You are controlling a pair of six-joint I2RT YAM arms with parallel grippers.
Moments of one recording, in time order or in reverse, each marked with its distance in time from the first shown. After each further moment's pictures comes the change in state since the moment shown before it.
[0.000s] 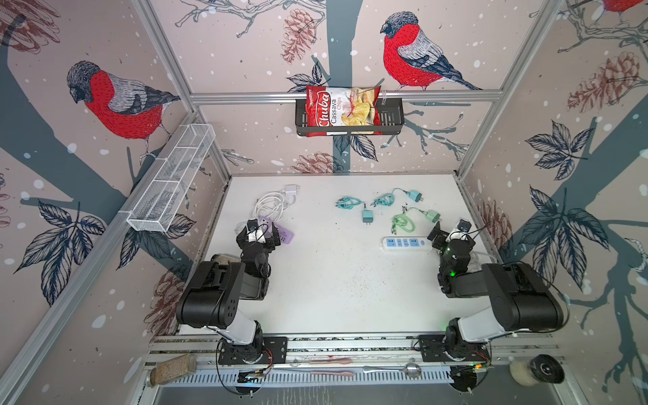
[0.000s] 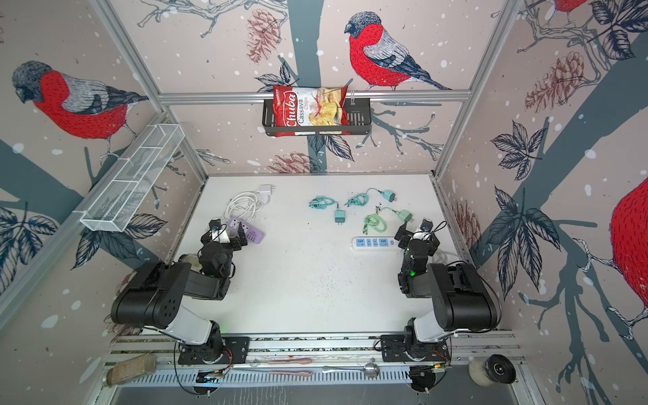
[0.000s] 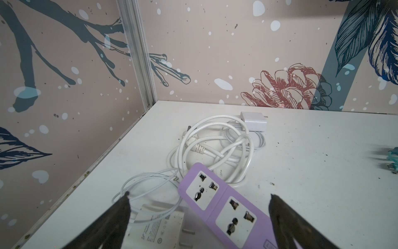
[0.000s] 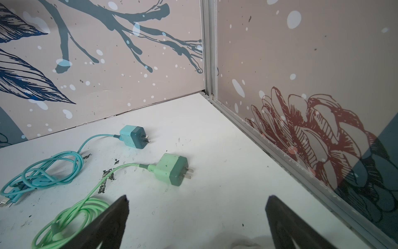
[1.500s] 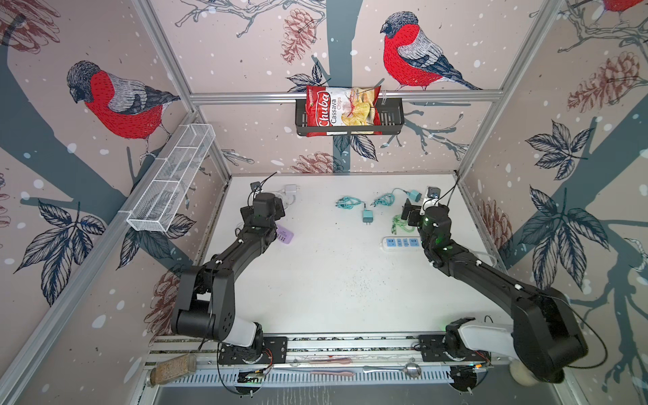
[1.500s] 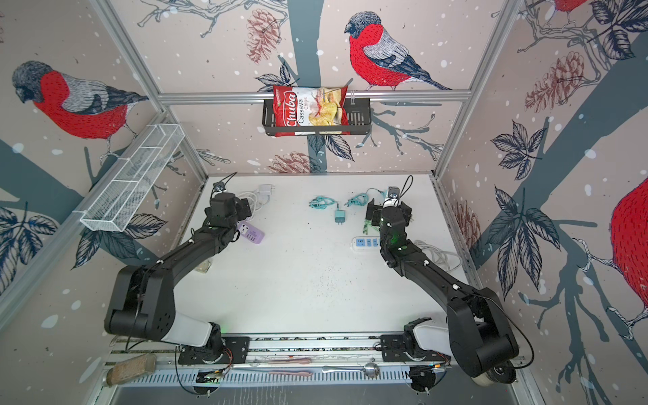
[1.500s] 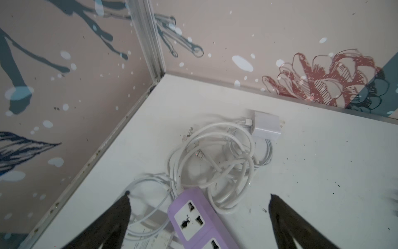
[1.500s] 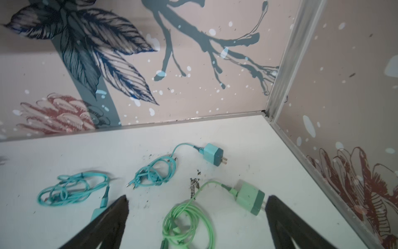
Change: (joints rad) left arm -0.085 -0.043 0.718 -1.228 -0.201 -0.265; right arm 0.361 -0.240 0.472 -0.834 0.076 0.002
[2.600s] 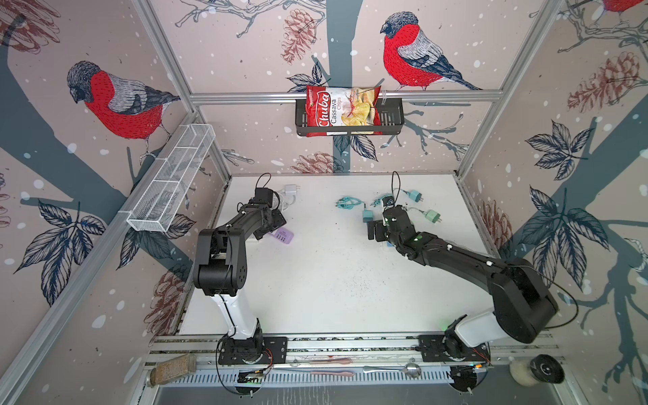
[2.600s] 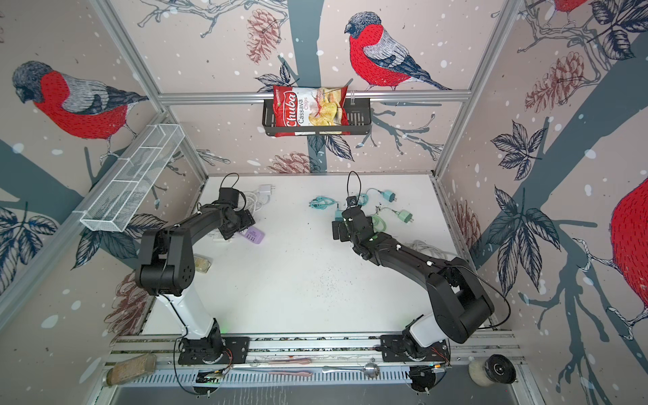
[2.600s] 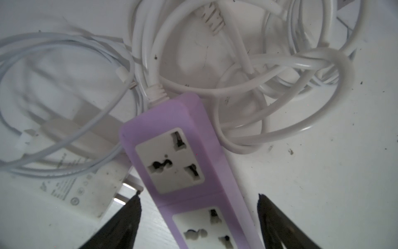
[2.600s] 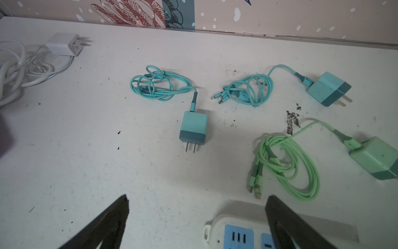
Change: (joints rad) left arm 0.112 0.317 0.270 -0.518 0.380 -0.336; right arm 0.233 0.219 0.187 -0.358 -0.167 0.131
